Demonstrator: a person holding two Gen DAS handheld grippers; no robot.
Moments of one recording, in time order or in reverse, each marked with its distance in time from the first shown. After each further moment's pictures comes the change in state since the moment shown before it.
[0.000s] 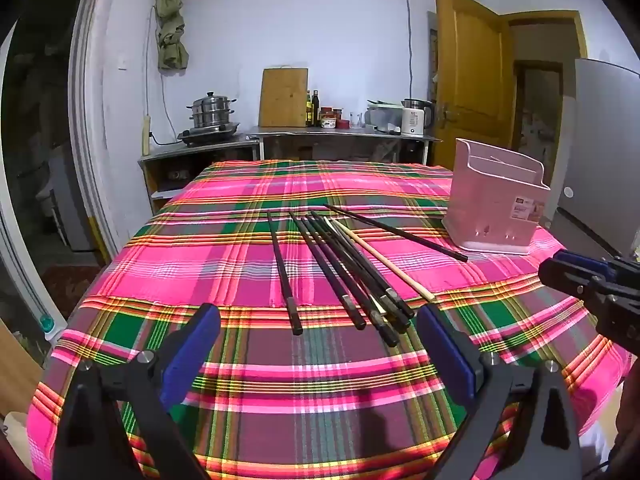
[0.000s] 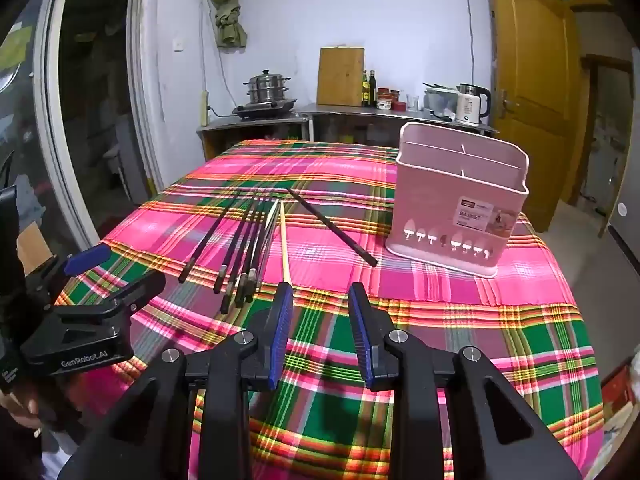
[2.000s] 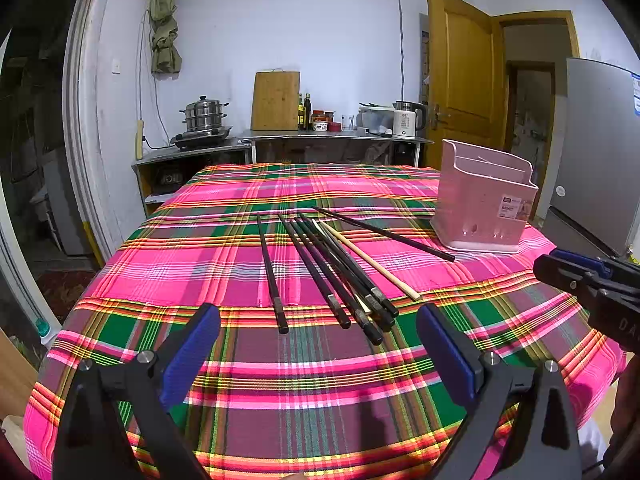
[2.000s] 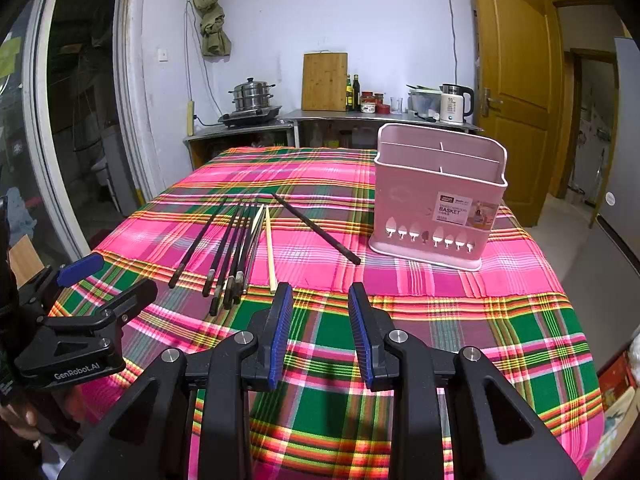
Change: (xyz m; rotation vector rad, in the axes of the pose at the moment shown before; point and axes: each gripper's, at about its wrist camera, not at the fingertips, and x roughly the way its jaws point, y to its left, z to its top) left arm -0.008 -0.006 -0.001 0.019 -0.014 -0.022; right arm -0.010 -0.007 -0.006 0.044 -0.035 -0.034
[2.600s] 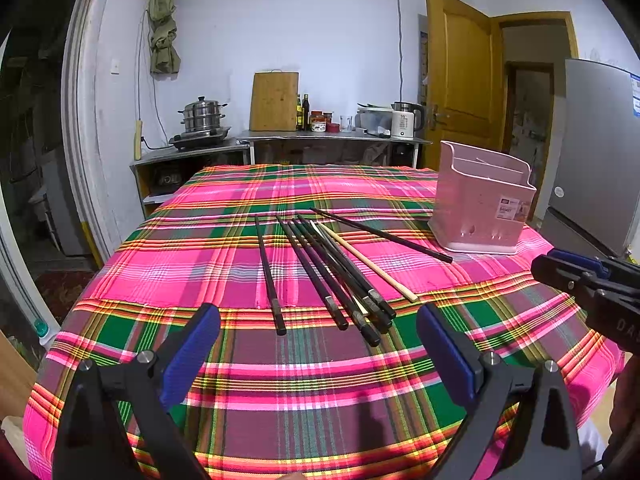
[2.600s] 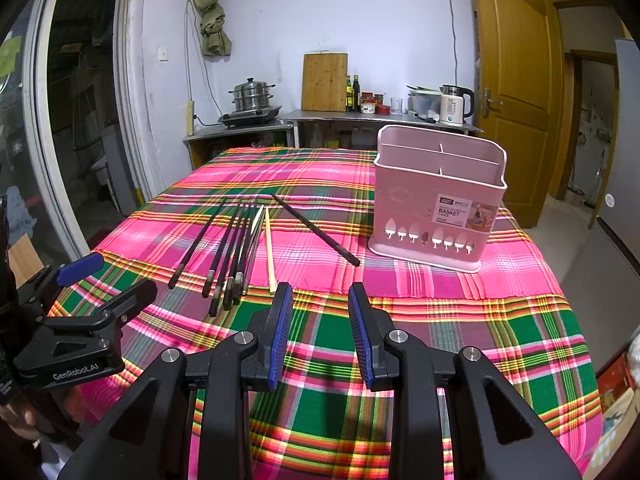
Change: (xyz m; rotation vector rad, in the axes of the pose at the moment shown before) left arm 0.000 -0.004 0.001 0.003 -0.003 -0.003; right arm 0.000 0.000 0.001 0.000 0.001 0.000
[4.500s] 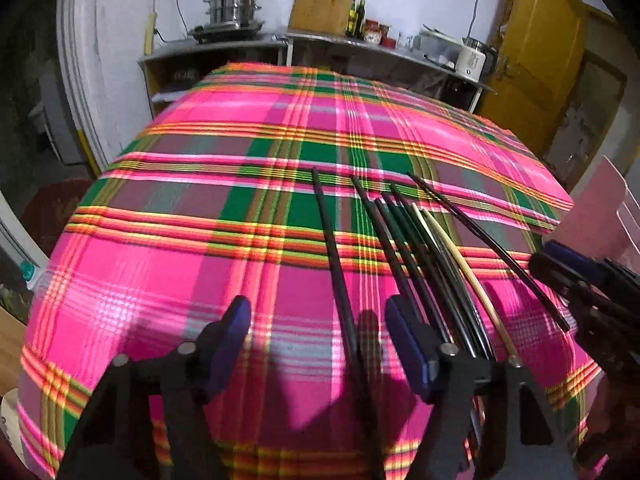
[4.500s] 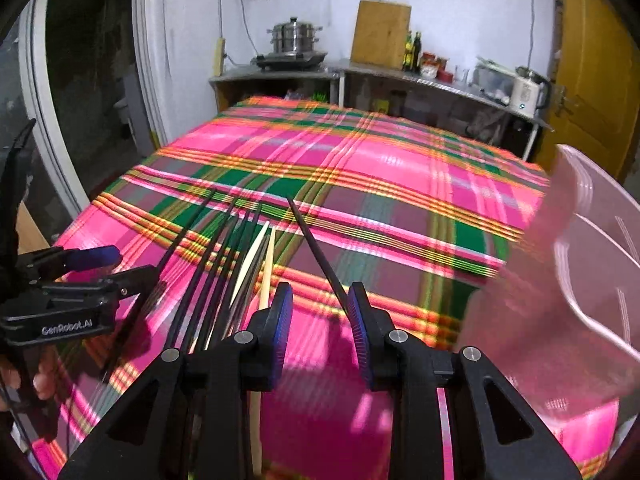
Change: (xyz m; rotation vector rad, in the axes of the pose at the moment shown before) left arm 0.166 0.078 0.046 -0.180 0.391 0.029; right arm 0.207 0.029 0.090 -0.164 0.235 0.115
